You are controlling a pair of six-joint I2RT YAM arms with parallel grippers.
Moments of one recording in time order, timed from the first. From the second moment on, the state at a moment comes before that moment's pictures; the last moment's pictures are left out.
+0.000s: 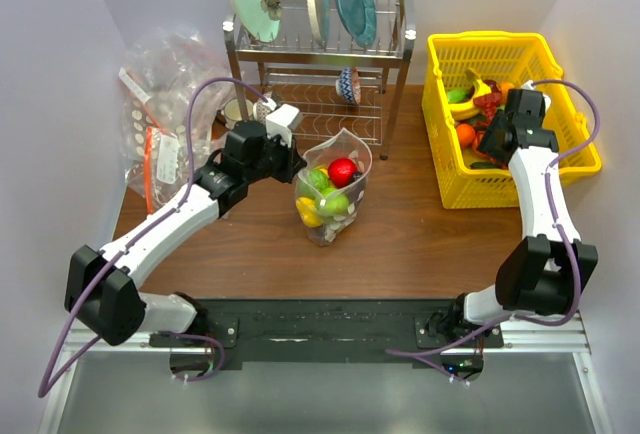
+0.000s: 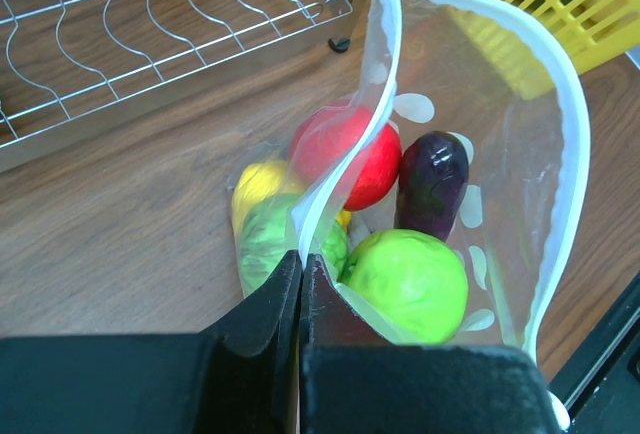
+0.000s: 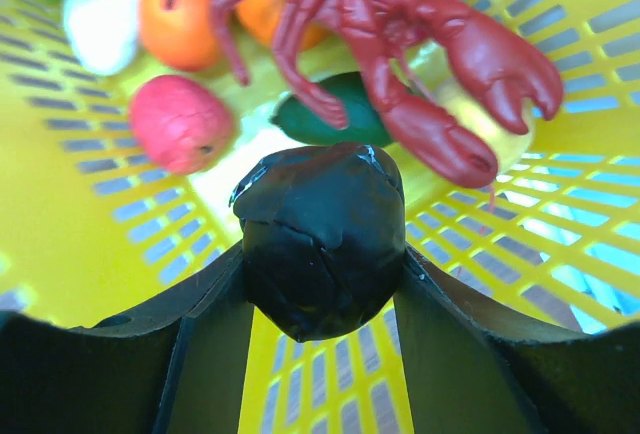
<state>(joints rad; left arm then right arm) -0.55 1.33 1.07 -0.17 0.17 -0.17 -0.18 1.47 1.36 -0.70 0.29 0.28</state>
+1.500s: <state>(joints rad) -0.55 1.27 1.06 -0.19 0.19 -0.17 0.49 1.53 1.58 -0.83 -0.44 0.08</state>
